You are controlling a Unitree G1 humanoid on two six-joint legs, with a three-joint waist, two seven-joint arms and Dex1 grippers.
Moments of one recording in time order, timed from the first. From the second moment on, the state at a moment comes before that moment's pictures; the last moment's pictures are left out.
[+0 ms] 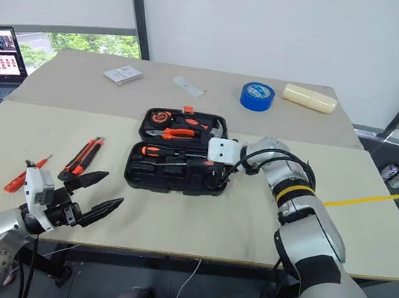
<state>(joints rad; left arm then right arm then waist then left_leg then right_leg) 0.10 0.54 0.28 -0.25 -0.58 0.13 -0.94 -1.19 -0.39 0.45 1.13 -0.21 -0.43 1.01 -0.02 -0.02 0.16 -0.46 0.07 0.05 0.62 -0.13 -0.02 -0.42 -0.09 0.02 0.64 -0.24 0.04</state>
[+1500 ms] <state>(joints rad) 0.07 0.51 0.26 -0.25 -0.53 0.10 -0.84 -1.32 -0.31 0.14 1.29 -0.16 -0.36 1.05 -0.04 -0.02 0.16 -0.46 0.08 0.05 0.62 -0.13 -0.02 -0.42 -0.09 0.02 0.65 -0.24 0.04</state>
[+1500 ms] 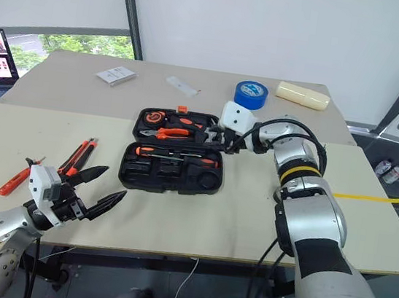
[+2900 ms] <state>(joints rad) 0.40 0.45 0.73 -0.09 -0.60 0.07 -0.66 -0.65 -0.33 -0.08 0.48 0.34 -0.21 1.29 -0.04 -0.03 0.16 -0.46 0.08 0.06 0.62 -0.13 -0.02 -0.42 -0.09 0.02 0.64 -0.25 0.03</state>
